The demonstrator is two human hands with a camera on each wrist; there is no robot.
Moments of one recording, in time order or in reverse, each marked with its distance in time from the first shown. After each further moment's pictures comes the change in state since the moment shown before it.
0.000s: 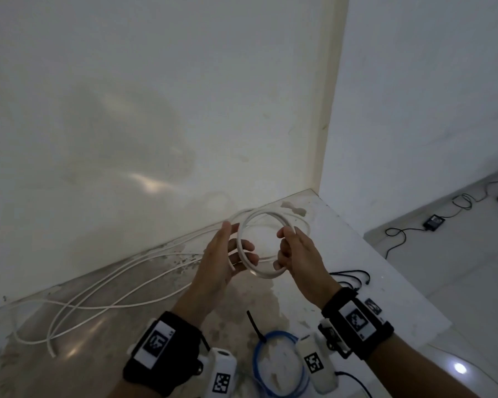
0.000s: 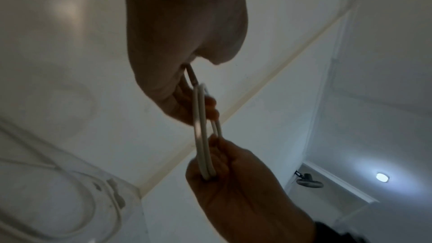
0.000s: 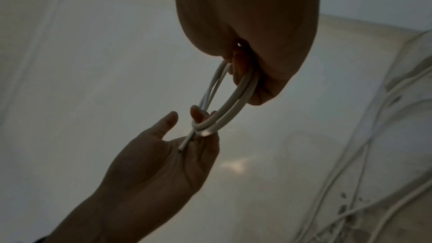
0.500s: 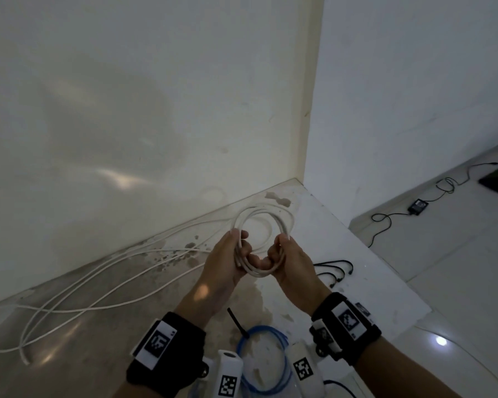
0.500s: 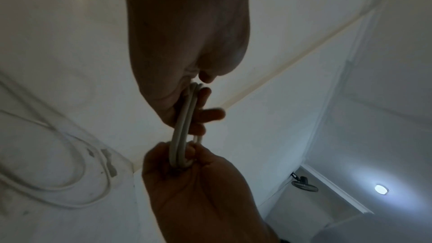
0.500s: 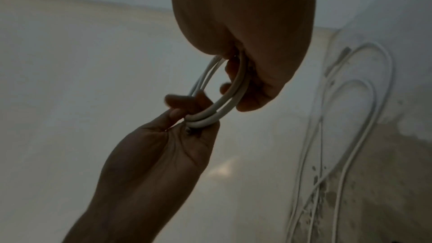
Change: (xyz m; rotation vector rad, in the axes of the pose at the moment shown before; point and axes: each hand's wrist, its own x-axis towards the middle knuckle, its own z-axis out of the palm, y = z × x) left_hand 0.010 -0.027 0.040 -0.026 -0.075 -0.112; right_hand 0.006 0.022 -0.032 0.273 0.019 0.169
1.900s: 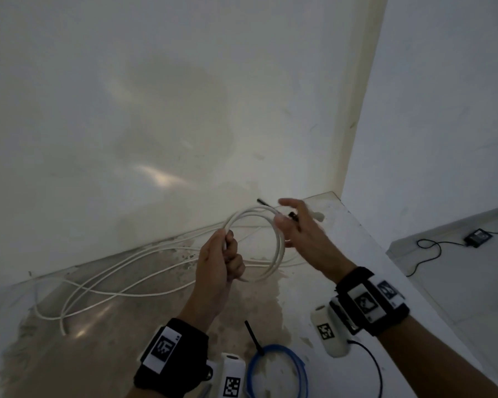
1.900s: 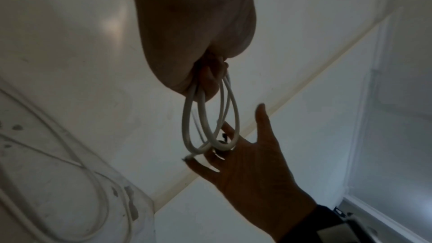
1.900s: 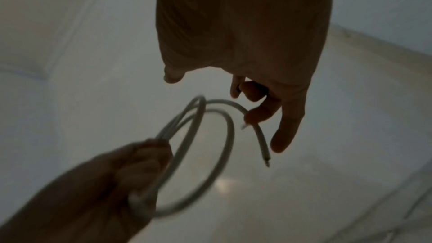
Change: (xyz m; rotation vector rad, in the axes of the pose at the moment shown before) left_hand 0.015 0.011 -0.031 -0.186 0.167 0.274; right_hand 0.049 -0.063 0.025 -0.832 -0.329 -0.333
